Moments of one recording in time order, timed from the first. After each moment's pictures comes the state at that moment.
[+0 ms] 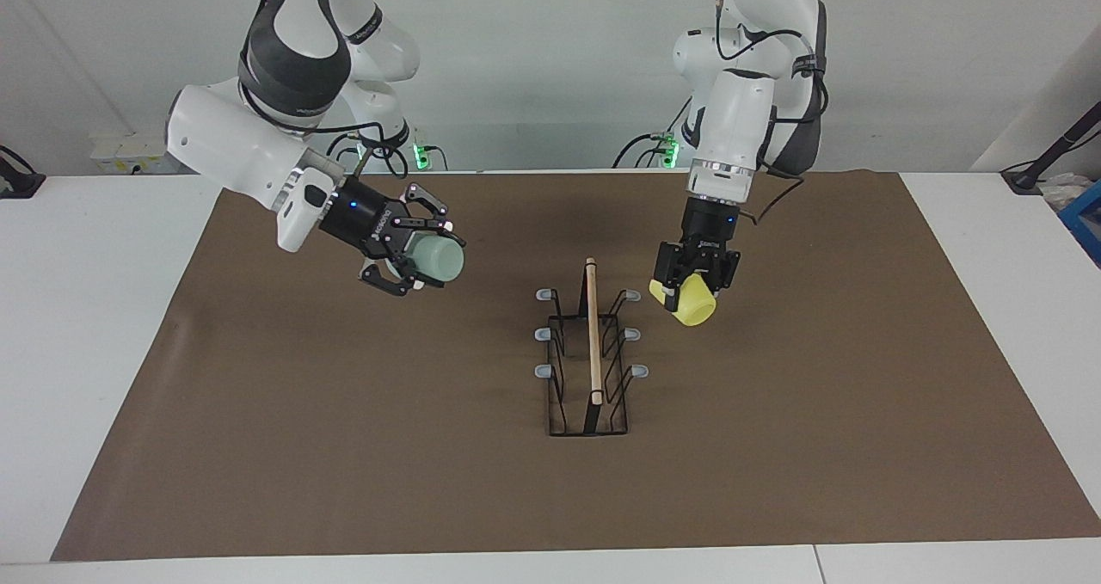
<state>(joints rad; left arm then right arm) -0.16 0.03 -0.25 -2.26 0.09 3.05 -0.80 -0.14 0.08 0.25 -1.87 1.13 2.07 -1.38</state>
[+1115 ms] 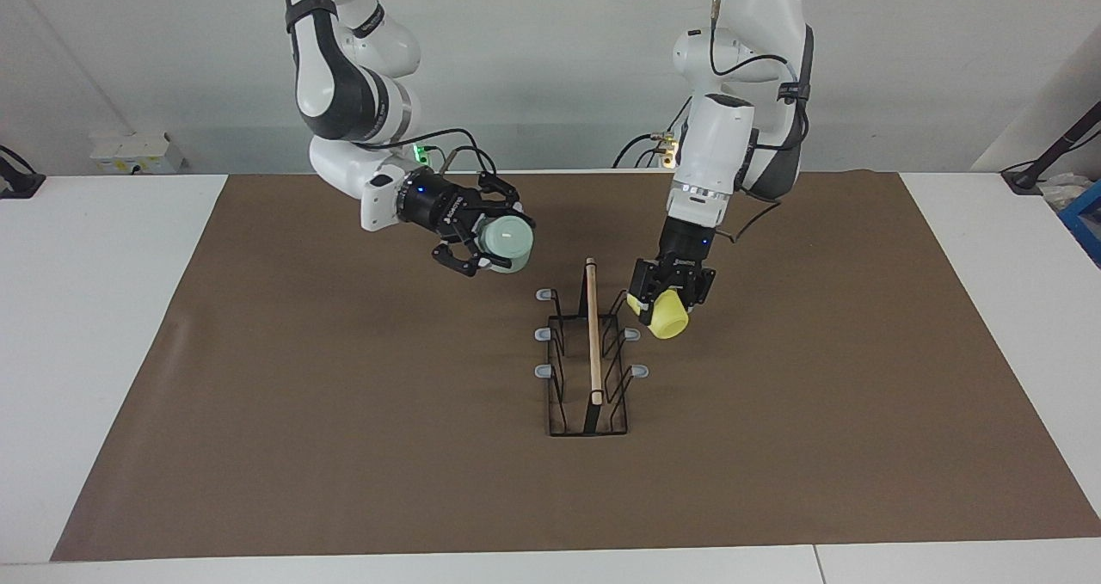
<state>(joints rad) -0.16 0.10 -0.32 -2.22 0.09 2.97 -0.84 0.13 0.07 0.25 -2.15 2.31 2.31 -2.21</state>
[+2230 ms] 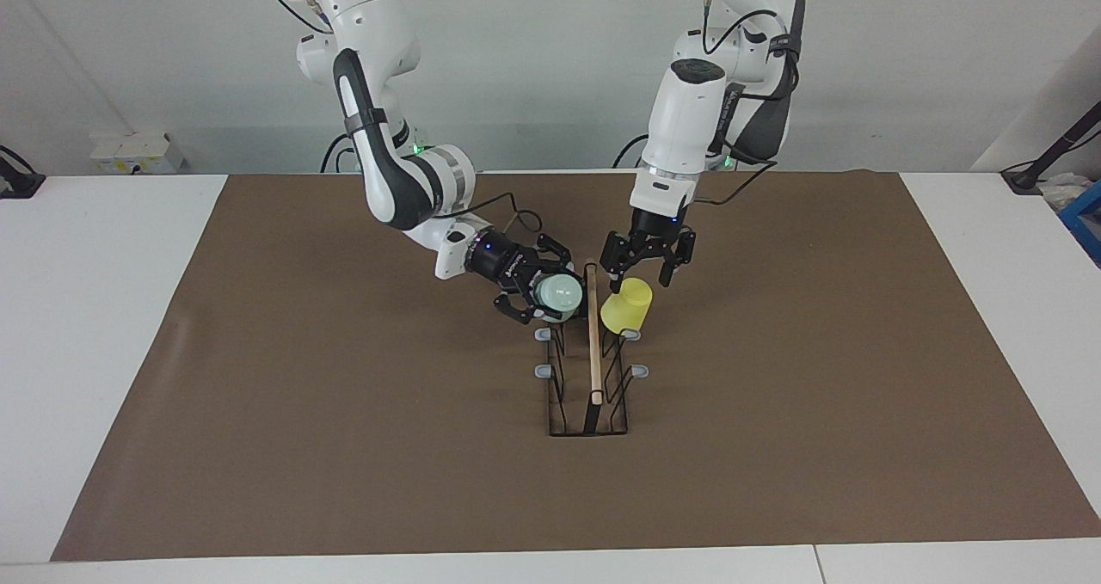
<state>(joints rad) -0.15 0.04 -0.36 -2.01 0.10 2.38 -0.74 0.22 0.28 0.25 -2.11 2.53 2.24 -2.51</state>
